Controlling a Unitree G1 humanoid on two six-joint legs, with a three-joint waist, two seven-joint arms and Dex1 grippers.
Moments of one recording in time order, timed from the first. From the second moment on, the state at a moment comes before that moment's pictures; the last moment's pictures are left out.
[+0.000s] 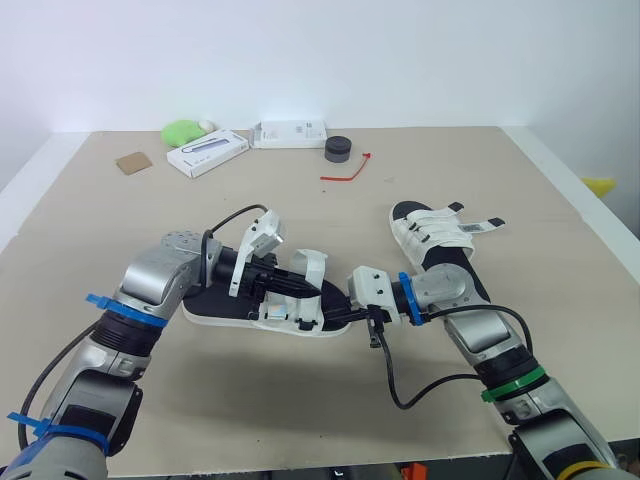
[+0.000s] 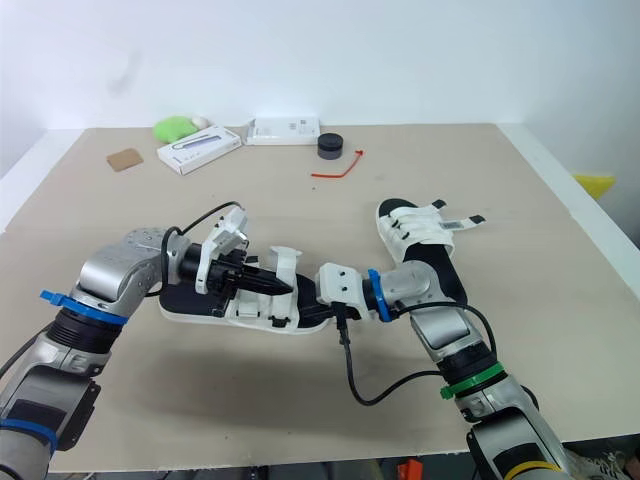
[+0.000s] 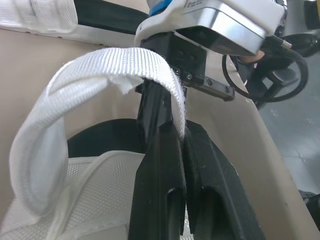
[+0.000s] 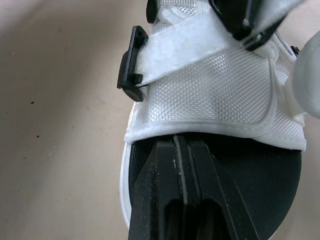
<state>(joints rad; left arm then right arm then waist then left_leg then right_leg) -0.72 0.55 -0.25 0.08 -0.48 0.72 -1.35 -0.55 -0.53 0.35 0.07 0.10 0.10 1.24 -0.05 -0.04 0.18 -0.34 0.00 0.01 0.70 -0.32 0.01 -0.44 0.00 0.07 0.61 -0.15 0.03</state>
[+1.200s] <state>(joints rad) -0.68 0.59 -0.26 -0.01 -0.50 0.70 -1.38 -0.56 -0.52 0.35 0.08 0.10 0.09 1.24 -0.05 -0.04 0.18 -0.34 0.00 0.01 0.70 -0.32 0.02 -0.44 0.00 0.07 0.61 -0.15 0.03</state>
